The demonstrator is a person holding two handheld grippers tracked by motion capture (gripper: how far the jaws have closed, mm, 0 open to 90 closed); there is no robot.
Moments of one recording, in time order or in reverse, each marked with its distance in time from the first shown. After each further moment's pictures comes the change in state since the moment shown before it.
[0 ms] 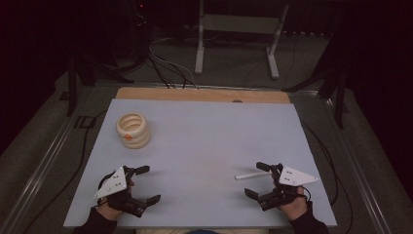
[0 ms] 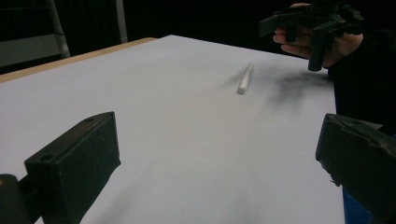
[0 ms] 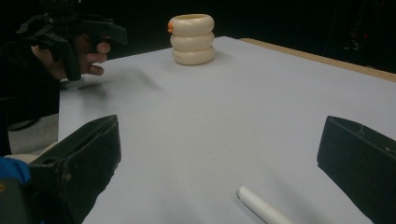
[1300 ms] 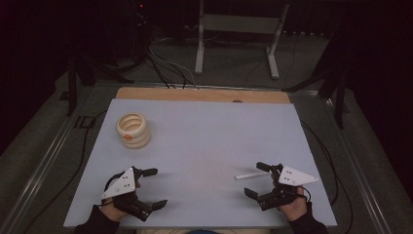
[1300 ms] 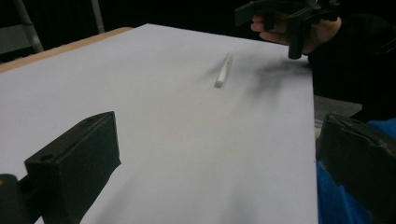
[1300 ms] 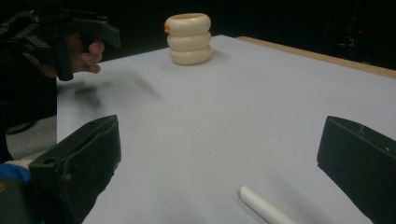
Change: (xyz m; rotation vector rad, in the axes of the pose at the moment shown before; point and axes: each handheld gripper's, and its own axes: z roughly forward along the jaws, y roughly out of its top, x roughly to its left) left arm -0.013 0.020 0.011 0.063 -0.080 0.043; right arm 0.003 0.002 0.000 -0.001 -0.018 0.023
